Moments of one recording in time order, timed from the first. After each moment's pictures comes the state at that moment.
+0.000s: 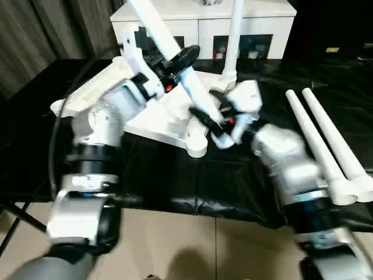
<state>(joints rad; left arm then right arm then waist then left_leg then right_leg) -0.96 0.20 0.17 0.42 -0.64 0.61 -0.74 -0.60 -0.25 0.09 0.16 0.29 0.35 0.75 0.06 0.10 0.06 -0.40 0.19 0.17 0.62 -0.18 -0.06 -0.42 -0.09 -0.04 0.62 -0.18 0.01</state>
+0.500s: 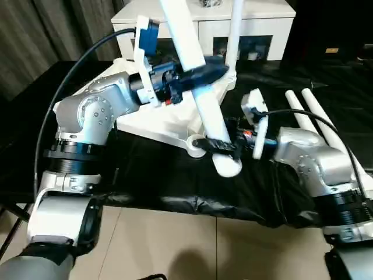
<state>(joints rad) -0.95 0.33 0.02 0.30 -0.68 0.69 -1.15 -0.63 -0.41 0.13 0.18 0.44 0.59 1.12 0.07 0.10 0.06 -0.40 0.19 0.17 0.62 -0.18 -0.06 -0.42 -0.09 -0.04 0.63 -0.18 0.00</state>
